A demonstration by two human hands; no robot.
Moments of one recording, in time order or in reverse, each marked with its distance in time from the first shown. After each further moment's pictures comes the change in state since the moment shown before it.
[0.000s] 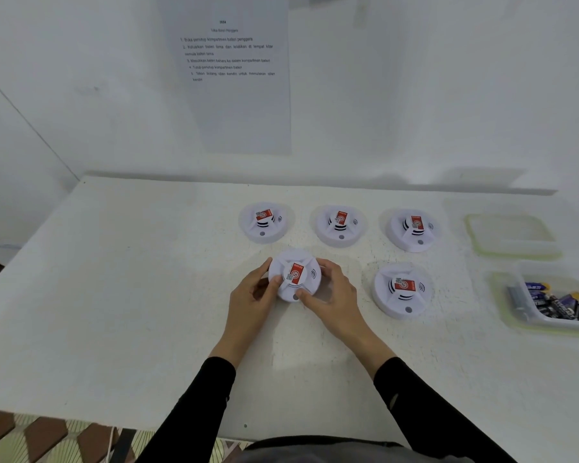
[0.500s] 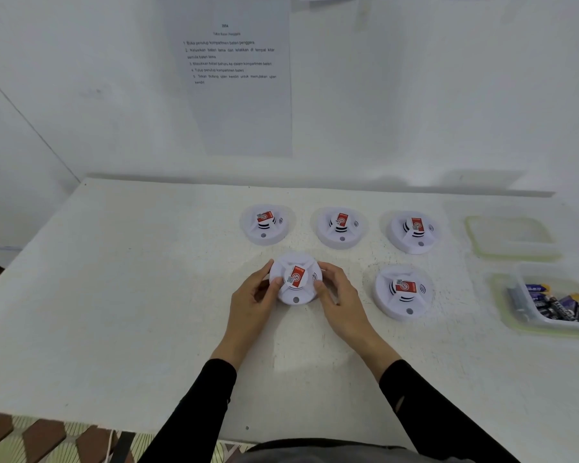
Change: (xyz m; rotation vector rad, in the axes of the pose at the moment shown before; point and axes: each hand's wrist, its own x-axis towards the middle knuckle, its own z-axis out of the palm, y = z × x) left_hand 0.000 -0.003 -0.001 0.001 -0.005 -0.016; right_hand -0.001 0.001 -0.005 0.122 -0.053 0.040
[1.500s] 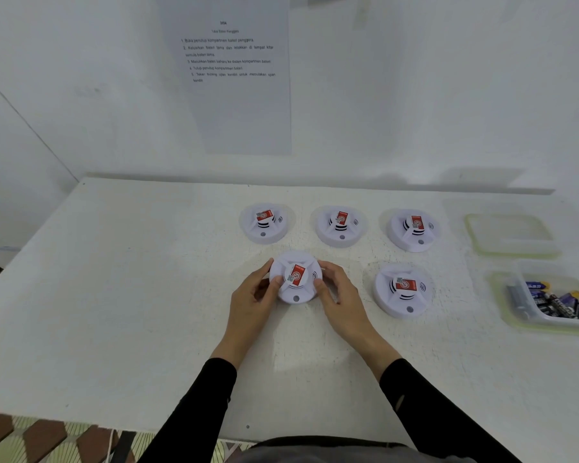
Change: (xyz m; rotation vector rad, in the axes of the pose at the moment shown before) left_hand 0.000 0.002 0.000 0.007 -0.001 0.012; right_hand 0.001 0.003 0.001 0.008 0.017 -0.040
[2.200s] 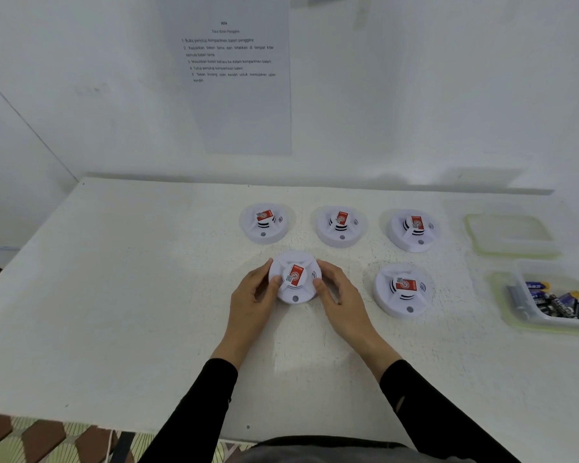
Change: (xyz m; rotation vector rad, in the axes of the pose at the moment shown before) left_hand 0.002 -0.004 0.000 0.066 0.027 0.033; right_hand -0.002 -0.002 -0.001 -0.008 0.001 -0.004
